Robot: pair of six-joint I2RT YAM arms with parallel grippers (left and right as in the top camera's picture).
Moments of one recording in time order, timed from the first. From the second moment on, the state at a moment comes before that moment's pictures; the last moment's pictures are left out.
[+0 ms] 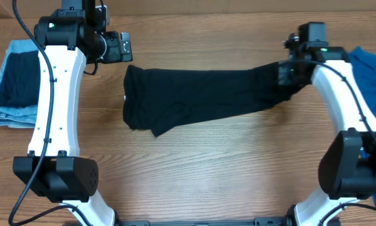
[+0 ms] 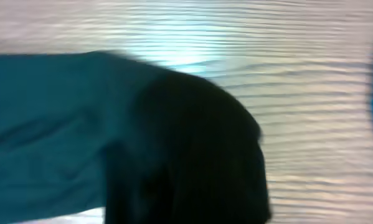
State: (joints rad) left arm -0.03 1.89 2.05 -1.27 0.06 -0.16; right arm 0.01 1.86 1.53 -0.88 0.02 -0.04
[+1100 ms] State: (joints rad) left arm -0.03 1.89 2.05 -1.27 0.06 -0.16; right arm 0.53 1.97 1.53 -0.69 -0.11 0.12
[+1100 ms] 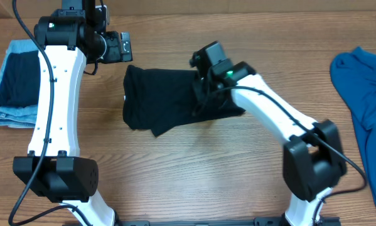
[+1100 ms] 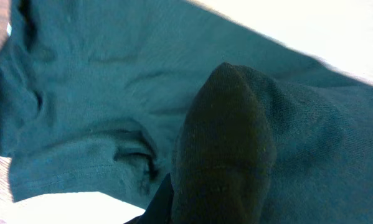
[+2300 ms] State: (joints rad) left arm -0.03 1.89 2.05 -1.27 0.06 -0.16; right arm 0.55 2.07 1.68 -0.78 -0.24 0.13
